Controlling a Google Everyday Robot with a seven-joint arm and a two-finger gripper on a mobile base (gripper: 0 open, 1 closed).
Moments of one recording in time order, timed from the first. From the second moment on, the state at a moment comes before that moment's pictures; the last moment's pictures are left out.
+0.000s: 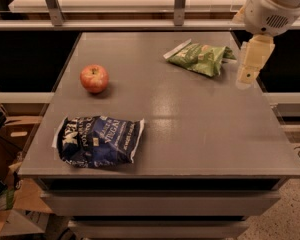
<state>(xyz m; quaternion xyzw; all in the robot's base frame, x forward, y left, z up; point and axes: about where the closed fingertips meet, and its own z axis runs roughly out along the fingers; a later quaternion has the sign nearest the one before) 0.562 -0.210 0.963 -0.65 0.74 -0.06 0.16</state>
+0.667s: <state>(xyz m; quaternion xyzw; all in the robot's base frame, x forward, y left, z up) 0.644 -0.196 0.945 -0.62 0.76 -0.08 0.18</state>
